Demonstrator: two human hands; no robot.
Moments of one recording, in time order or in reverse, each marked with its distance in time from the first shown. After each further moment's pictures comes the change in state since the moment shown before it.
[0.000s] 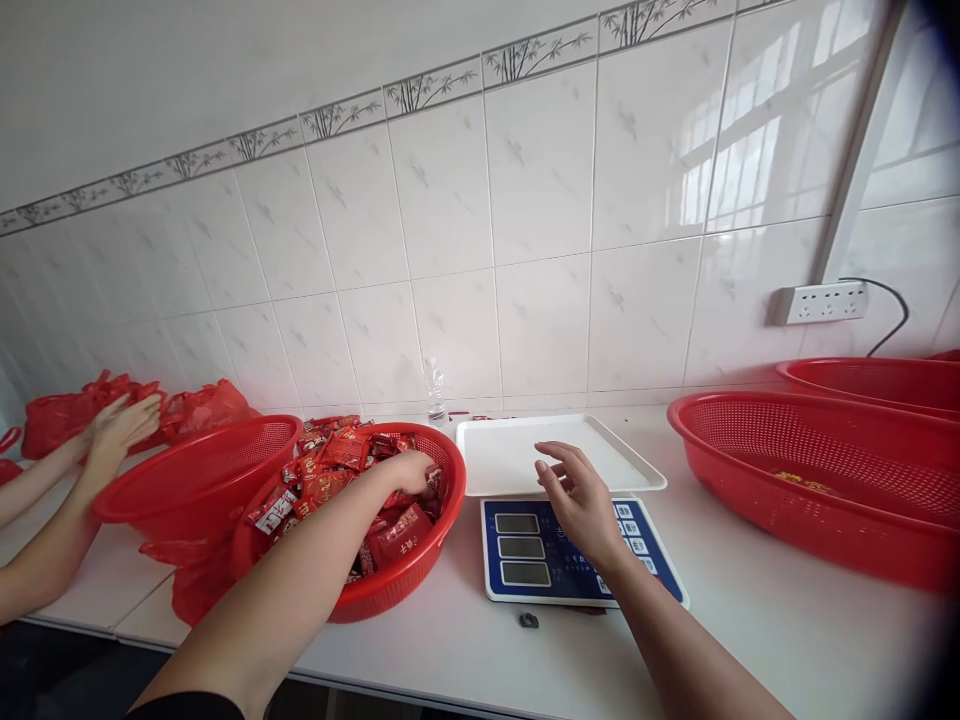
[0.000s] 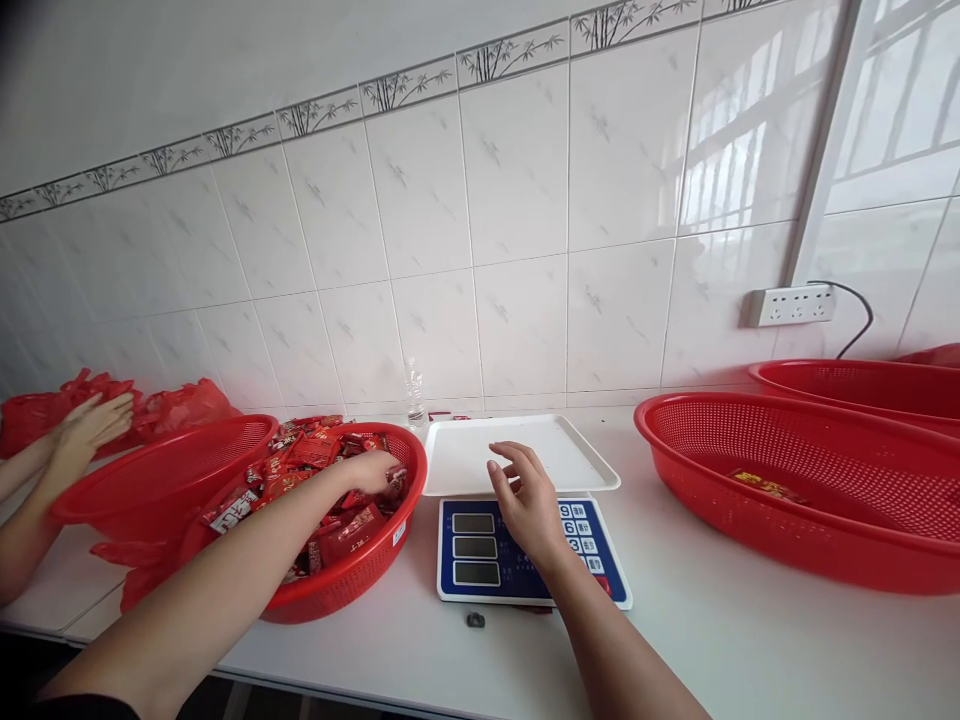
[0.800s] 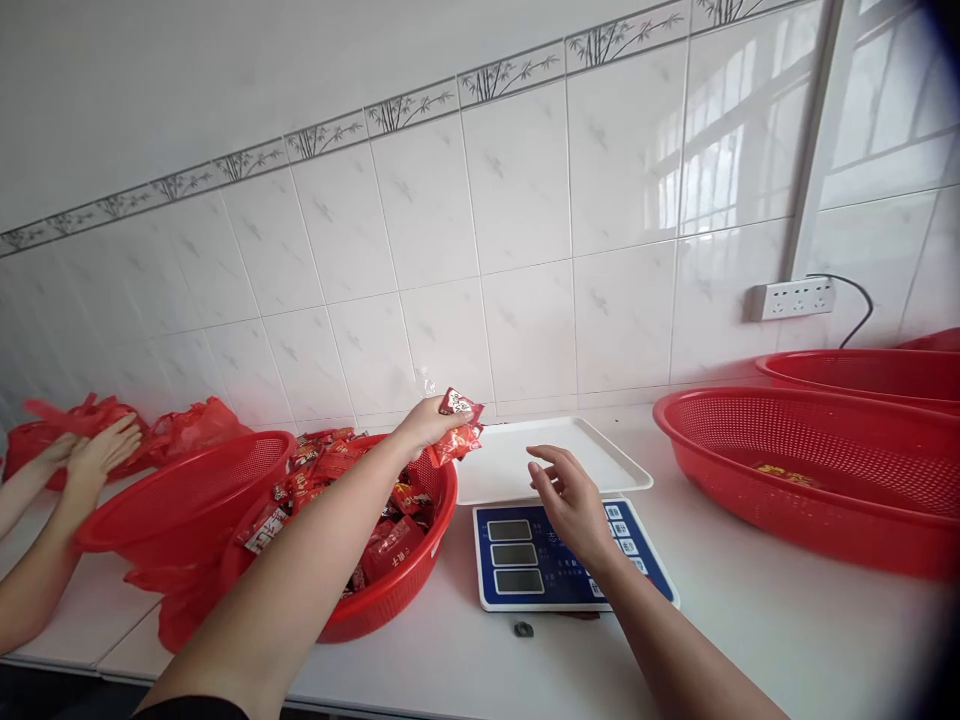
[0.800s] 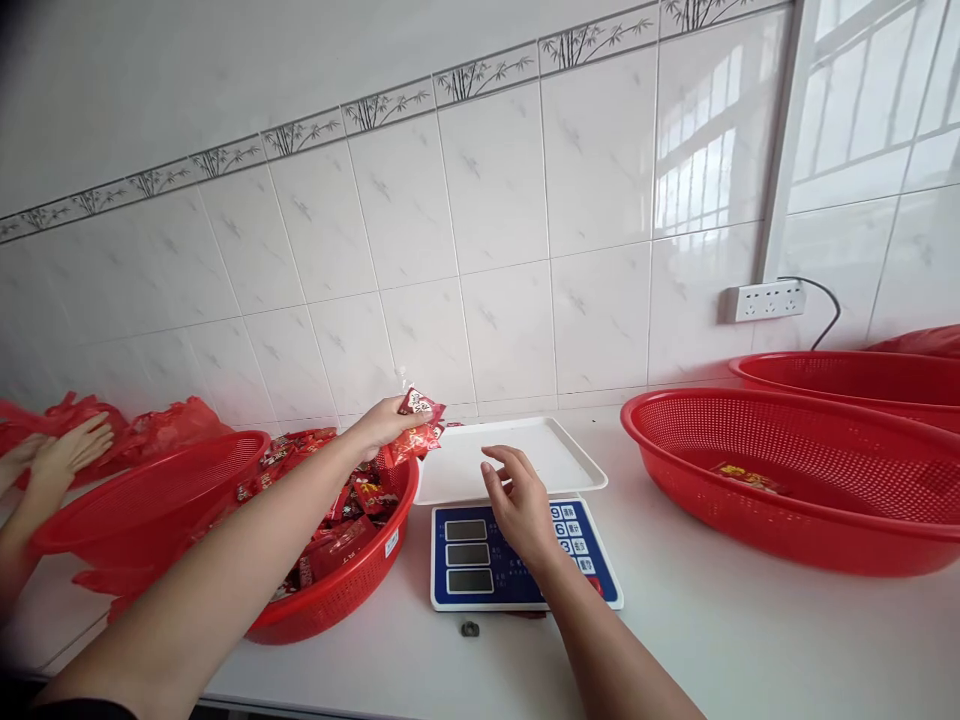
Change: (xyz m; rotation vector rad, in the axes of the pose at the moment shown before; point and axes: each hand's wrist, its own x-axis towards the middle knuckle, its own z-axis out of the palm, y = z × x) left_hand 0.001 0.062 -0.059 -1.141 0.358 0.170; right_hand 0.003 0.000 -0.003 0.018 0.025 0.021
